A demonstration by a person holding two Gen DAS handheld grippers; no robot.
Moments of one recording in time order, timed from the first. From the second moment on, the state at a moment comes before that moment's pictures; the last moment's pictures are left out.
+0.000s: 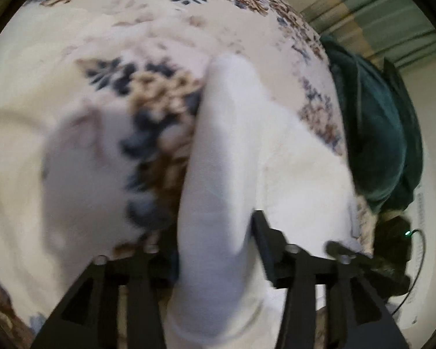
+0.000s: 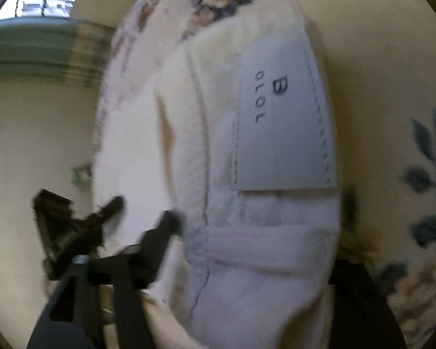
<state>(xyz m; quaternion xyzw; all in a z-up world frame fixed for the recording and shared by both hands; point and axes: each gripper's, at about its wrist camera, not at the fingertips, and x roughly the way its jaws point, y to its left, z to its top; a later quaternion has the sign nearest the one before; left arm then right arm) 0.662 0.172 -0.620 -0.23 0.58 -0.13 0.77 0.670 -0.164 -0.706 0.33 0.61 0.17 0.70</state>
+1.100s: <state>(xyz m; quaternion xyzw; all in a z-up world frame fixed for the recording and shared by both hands) 0.482 0.082 -0.343 0.01 0.49 0.04 0.87 0.469 -0.155 -0.348 0.02 0.52 -0.06 0.85</state>
